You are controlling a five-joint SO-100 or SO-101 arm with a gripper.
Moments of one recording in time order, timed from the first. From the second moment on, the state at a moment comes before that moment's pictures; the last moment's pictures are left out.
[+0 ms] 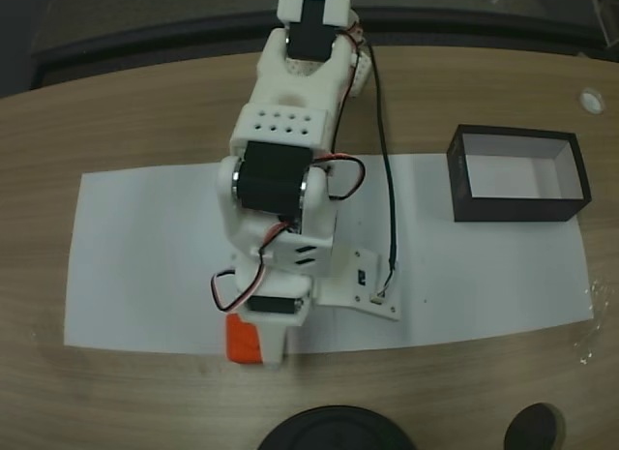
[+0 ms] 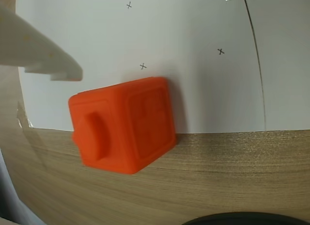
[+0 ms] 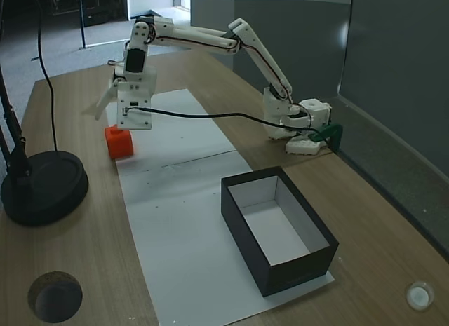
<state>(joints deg) 12.3 55.1 36.5 90.0 -5.7</state>
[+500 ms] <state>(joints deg) 17.1 40.0 25.8 90.0 -6.8</state>
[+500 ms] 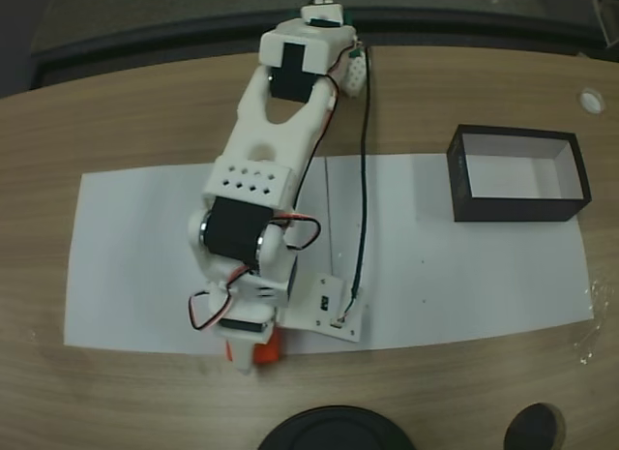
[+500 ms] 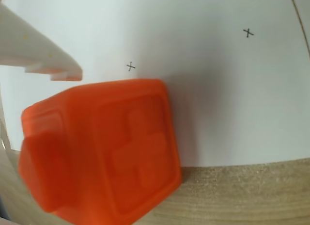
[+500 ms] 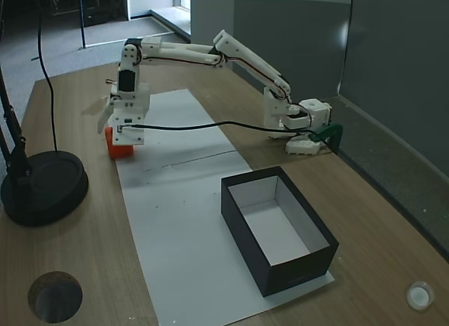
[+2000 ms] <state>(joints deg) -48.2 109.5 81.2 91.4 -10.3</state>
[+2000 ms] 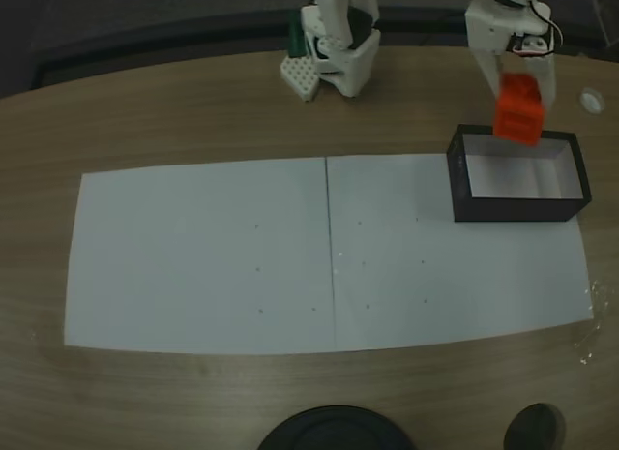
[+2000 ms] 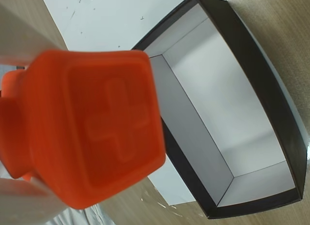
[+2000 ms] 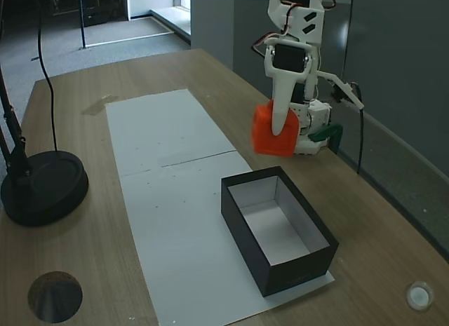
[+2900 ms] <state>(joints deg) -47.9 109.5 98.6 73.7 -2.7</state>
